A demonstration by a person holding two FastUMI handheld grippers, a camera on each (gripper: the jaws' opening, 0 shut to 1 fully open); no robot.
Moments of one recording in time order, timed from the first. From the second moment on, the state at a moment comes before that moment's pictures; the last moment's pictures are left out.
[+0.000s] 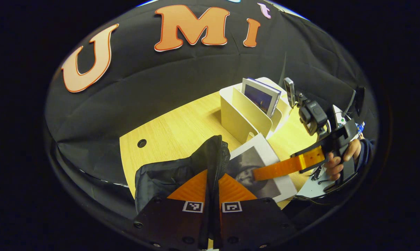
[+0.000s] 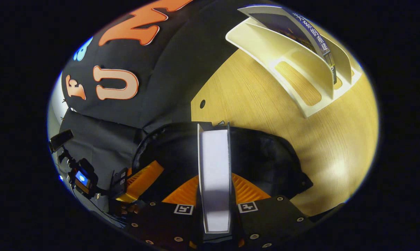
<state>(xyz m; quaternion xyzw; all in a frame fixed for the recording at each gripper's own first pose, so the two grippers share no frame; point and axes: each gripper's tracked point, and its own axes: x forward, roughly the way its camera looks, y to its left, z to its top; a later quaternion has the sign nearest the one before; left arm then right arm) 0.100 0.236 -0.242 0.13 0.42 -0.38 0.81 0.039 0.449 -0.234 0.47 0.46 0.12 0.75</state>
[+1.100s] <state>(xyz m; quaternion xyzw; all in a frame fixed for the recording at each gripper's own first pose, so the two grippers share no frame) 0.088 0.217 -0.258 0.13 0.44 -0.36 0.81 0.009 0.460 -0.309 0.34 0.54 0.11 0.76</state>
